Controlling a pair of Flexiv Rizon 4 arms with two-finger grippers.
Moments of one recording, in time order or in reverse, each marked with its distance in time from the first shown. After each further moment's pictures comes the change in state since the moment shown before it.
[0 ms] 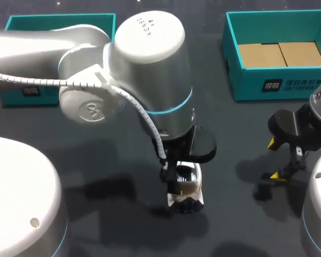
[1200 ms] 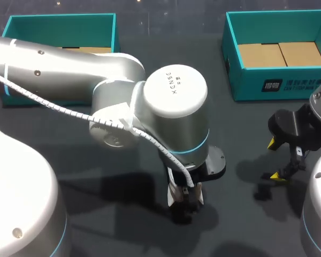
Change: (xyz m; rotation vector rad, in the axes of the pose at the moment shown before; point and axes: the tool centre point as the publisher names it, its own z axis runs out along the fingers) left arm 0.002 -0.011 0.081 -0.040 -0.056 -0.325; right arm 0.000 0.000 0.000 0.000 0.000 0.000
